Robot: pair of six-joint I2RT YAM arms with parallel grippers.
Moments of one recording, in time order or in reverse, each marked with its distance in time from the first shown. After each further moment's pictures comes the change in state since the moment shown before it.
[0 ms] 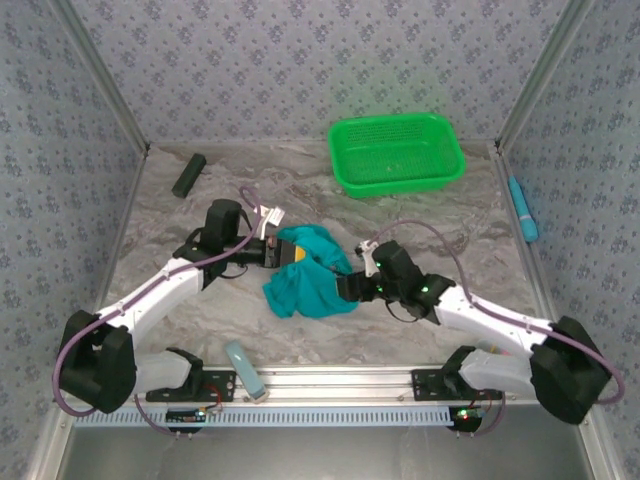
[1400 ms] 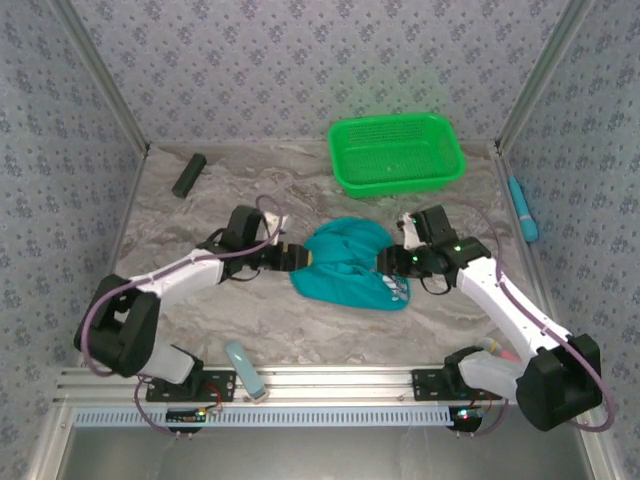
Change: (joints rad) left arm -0.090 0.180 0.058 -0.018 -0.294 0.090; right arm -0.310 0.052 0.336 -0.569 -0.074 -0.088
